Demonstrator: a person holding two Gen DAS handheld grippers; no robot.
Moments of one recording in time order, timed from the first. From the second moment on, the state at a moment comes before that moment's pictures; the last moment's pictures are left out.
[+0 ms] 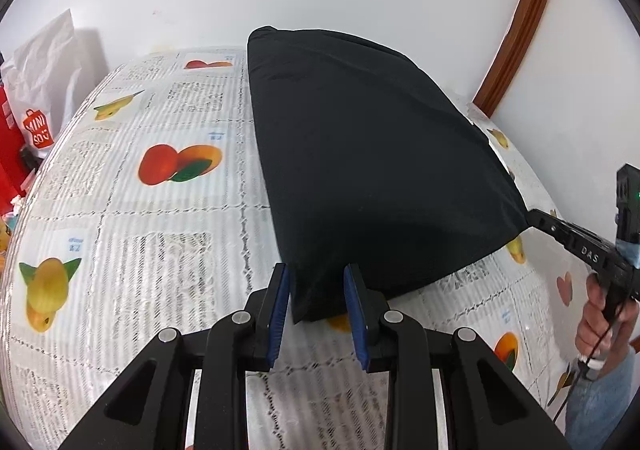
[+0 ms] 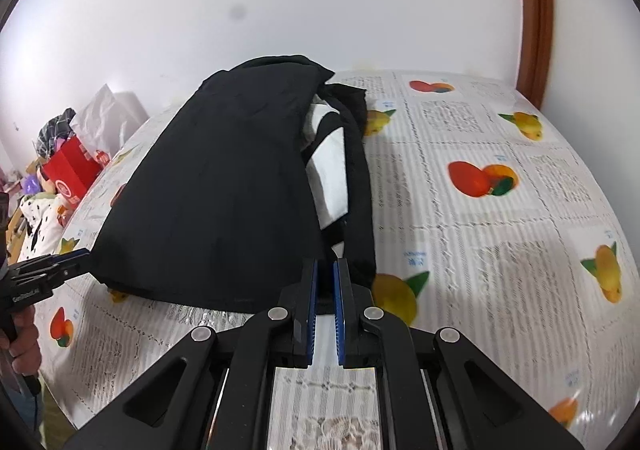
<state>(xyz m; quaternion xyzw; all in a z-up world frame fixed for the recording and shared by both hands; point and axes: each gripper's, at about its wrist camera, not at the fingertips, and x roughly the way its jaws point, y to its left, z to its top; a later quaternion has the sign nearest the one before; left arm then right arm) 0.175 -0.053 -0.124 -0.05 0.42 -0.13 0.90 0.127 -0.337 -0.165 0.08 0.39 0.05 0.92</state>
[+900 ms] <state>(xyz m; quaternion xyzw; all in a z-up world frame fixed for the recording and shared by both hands) 0.060 -0.046 -0.046 -0.03 0.34 -0.06 0.94 0.005 -0.289 -0.082 0.04 0.35 -0.09 0.93</state>
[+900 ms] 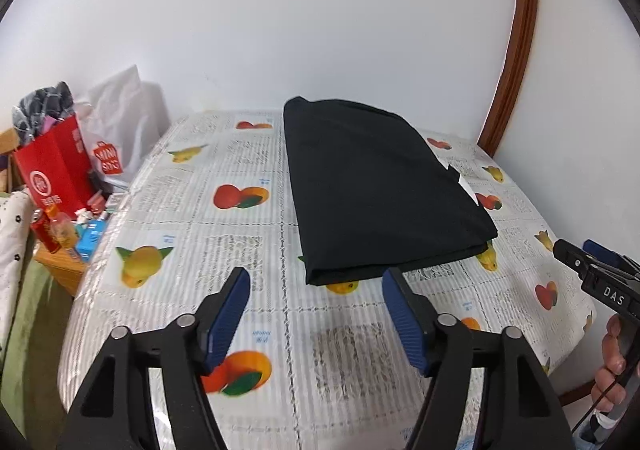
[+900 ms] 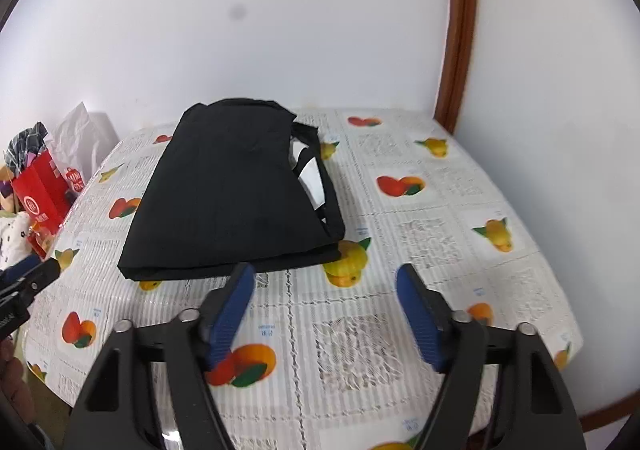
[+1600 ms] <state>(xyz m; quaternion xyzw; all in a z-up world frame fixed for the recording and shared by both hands) -0.019 -0.063 -0.010 0.00 0.29 -0.04 0.96 -0.087 -0.282 -0.052 0.03 0.29 -0.12 0.95</state>
